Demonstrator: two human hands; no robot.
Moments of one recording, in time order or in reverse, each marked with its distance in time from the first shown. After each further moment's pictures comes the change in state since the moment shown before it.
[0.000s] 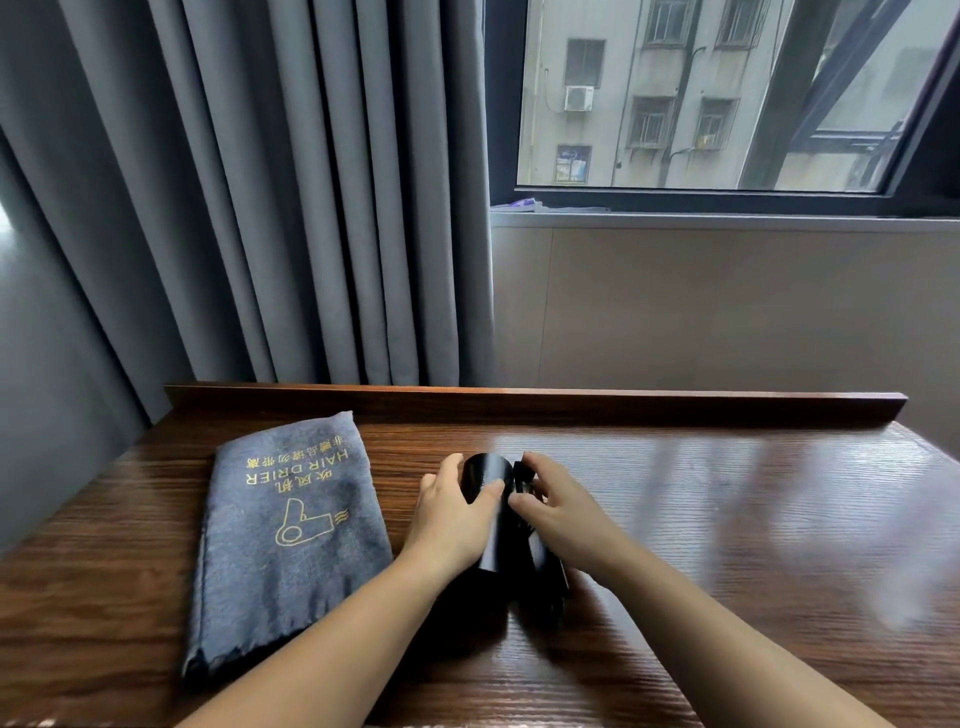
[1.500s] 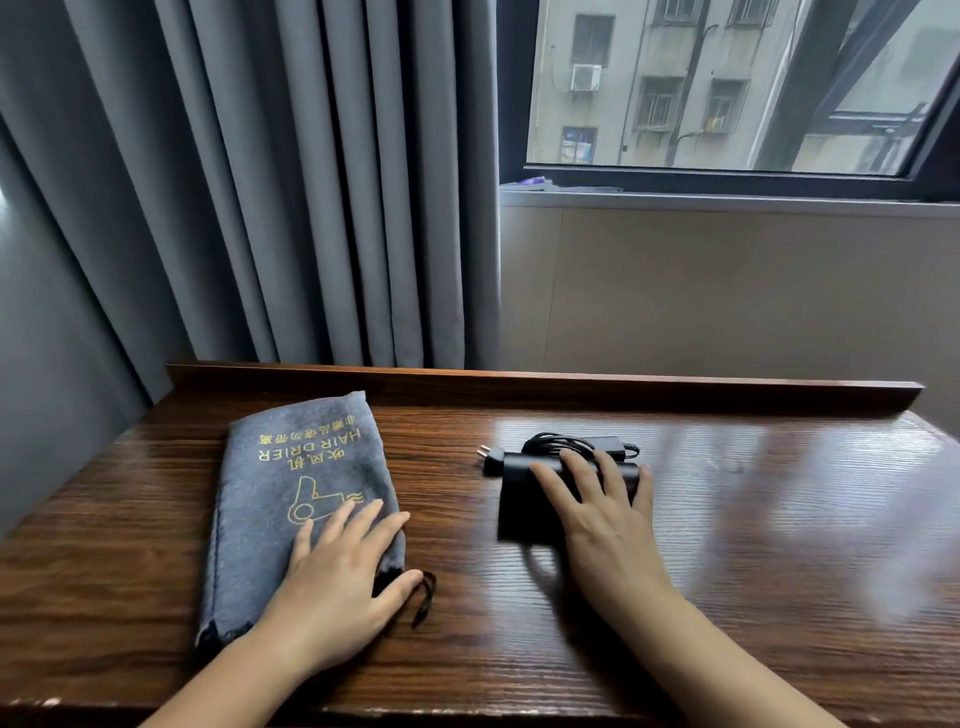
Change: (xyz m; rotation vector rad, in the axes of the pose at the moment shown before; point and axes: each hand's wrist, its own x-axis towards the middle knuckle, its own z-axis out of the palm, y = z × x) left_hand -0.044 -0.086 -0.081 0.803 -0.167 0.232; right_hand -0.025 0.041 0.013 -1.060 0.279 -0.172
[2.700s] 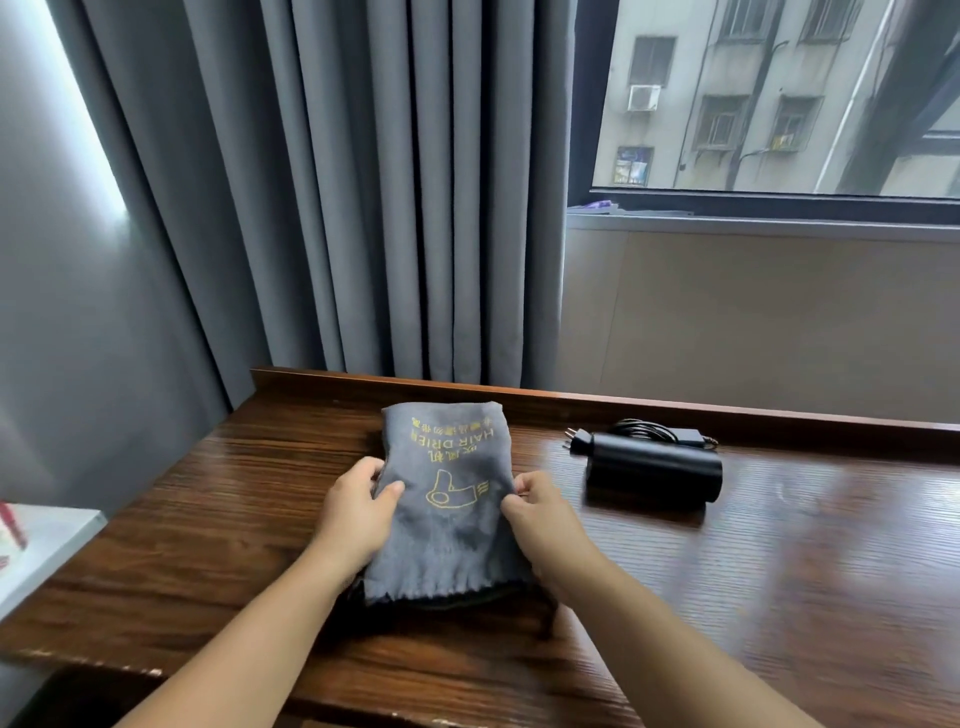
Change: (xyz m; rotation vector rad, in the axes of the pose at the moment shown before) left_hand 0.047 -0.049 -0.030 -0.716 0.407 -0.326; right_hand 0.062 -0.107 -0.006 1.260 -0.414 0.479
